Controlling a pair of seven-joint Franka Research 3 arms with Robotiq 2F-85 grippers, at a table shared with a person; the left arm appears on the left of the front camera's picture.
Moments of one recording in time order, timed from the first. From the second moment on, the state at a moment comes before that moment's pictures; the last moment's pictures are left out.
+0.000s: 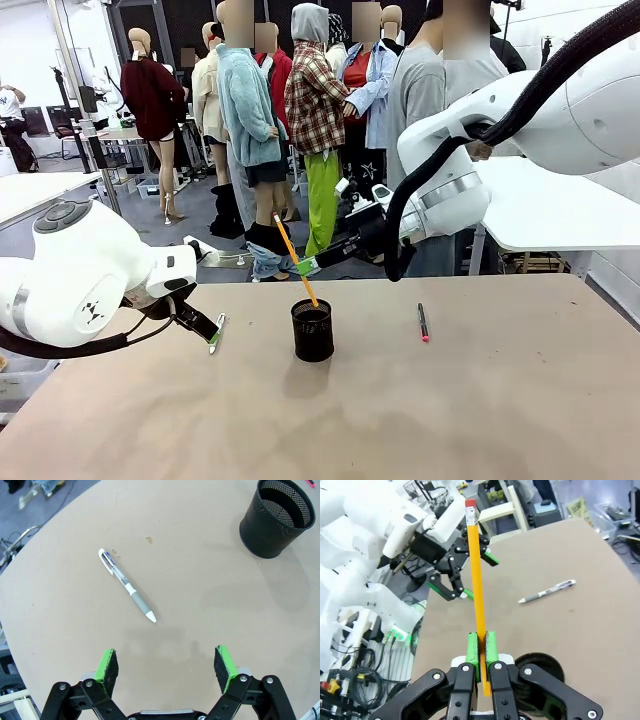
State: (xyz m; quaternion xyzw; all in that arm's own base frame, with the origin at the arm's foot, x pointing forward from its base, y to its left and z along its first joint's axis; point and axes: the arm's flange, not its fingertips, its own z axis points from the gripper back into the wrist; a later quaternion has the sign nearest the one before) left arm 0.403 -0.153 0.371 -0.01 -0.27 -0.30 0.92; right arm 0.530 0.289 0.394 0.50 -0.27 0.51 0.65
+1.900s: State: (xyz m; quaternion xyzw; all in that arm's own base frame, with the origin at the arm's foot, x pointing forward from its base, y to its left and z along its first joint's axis) left arm 0.403 -0.153 0.371 -0.01 -0.27 -0.30 0.92; right arm 0.551 0.302 0.320 0.42 -0.26 0.55 0.67
